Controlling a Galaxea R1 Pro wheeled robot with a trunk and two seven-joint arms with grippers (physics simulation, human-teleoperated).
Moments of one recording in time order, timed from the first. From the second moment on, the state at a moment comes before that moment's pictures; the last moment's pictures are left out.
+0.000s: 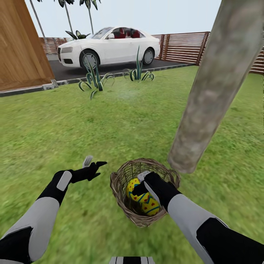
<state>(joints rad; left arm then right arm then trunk) -0.89 0.06 0.30 -0.59 0.53 0.83 -0.43 -0.95 0.17 0.52 -0.47 -0.15 0.76 0.11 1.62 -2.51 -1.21</state>
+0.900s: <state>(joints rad) -0.89 0.06 0.30 -0.58 0.53 0.83 -0.43 -0.95 0.17 0.52 -0.47 -0.15 0.76 0.11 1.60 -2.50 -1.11</state>
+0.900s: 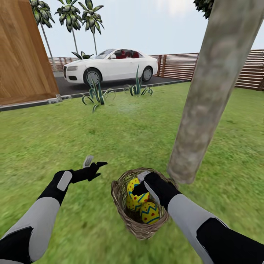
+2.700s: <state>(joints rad) -0.87 0.06 0.30 -0.59 0.53 0.83 -0.43 -0.95 0.17 0.52 -0.47 -0.15 0.76 0.11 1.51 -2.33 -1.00</state>
